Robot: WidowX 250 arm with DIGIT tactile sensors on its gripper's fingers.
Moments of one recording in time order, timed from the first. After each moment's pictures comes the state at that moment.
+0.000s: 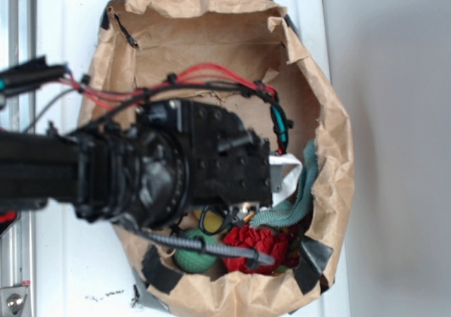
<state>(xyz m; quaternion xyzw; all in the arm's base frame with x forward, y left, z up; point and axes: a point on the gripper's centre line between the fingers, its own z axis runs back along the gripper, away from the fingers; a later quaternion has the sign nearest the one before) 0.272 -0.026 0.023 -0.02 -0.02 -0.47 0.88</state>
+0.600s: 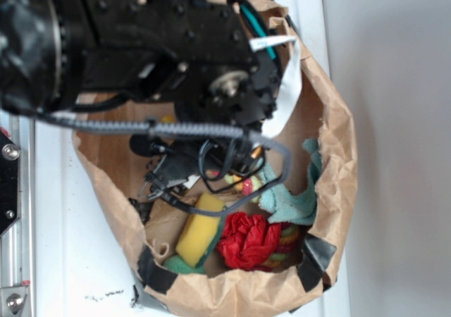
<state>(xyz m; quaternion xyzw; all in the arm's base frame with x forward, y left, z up) 0.276 0.019 0.095 -0.06 -0.10 -0.35 0.93</state>
